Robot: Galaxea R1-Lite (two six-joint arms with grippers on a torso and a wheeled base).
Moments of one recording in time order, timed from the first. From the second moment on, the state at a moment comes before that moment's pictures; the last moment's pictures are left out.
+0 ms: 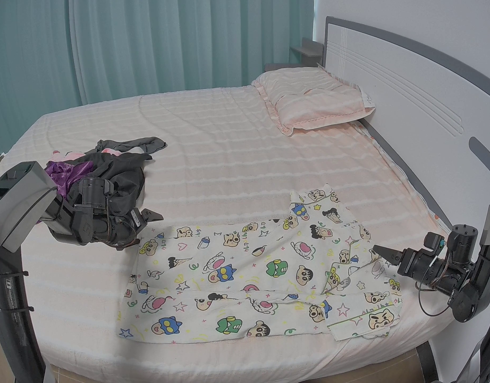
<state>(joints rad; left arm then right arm) 0.01 2.27 -1.16 -0.40 -0.39 -0.64 0.03 2.07 -0.18 -1.55 0.38 0.44</state>
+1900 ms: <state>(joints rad) -0.04 2.23 -1.23 -0.39 -0.27 -0.88 0.14 2.50 -1.49 -0.51 0.28 0.40</state>
